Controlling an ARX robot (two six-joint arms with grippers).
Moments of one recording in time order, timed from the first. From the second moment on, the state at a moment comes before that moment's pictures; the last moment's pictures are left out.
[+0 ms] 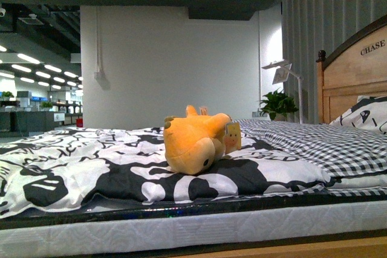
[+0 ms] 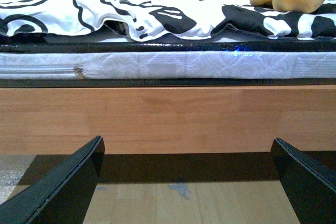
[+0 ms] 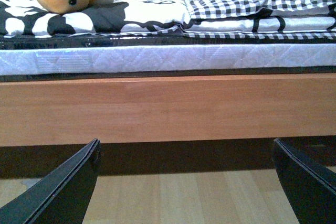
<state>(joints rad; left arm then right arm) 0.00 0.00 0.01 0.00 0.00 -0.01 0.00 0.00 0.01 0.00 0.00 0.00</state>
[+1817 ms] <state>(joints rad) 0.00 0.00 0.01 0.00 0.00 -0.01 0.00 0.00 0.01 0.00 -0.01 0.00</state>
